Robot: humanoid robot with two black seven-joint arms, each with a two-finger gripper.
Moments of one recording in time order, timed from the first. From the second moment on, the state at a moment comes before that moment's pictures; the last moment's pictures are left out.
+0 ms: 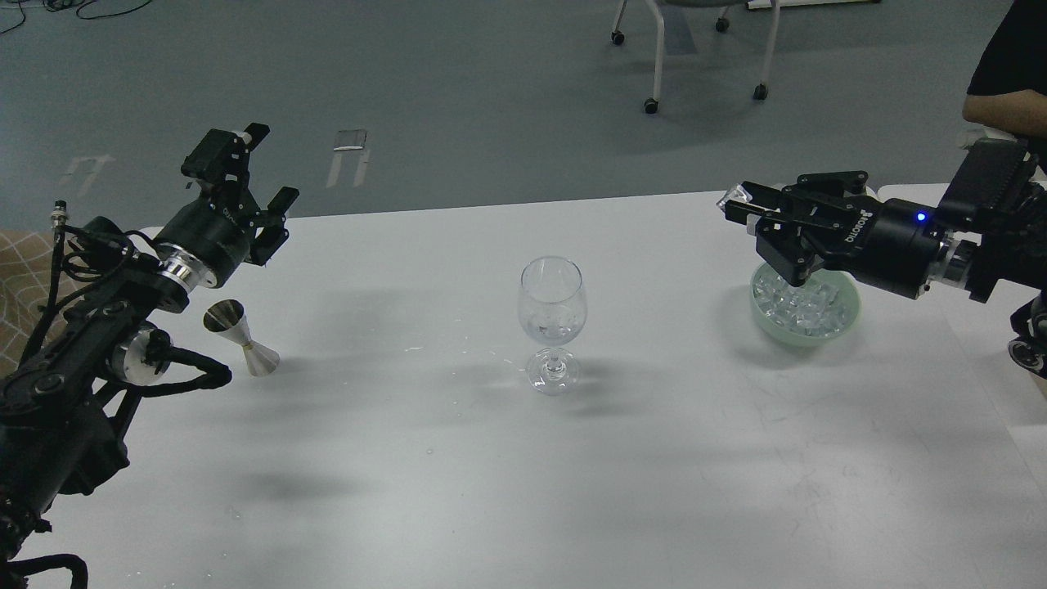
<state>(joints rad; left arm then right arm) -0.59 0.44 -1.04 -0.81 0.73 -0.36 -0.31 0.82 -0.86 0.34 1.40 -1.88 -0.25 0.44</state>
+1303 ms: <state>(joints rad) -0.59 0.44 -1.04 -0.81 0.73 -0.36 -0.31 0.99 -0.48 0.22 1.29 -1.87 -0.14 0.43</state>
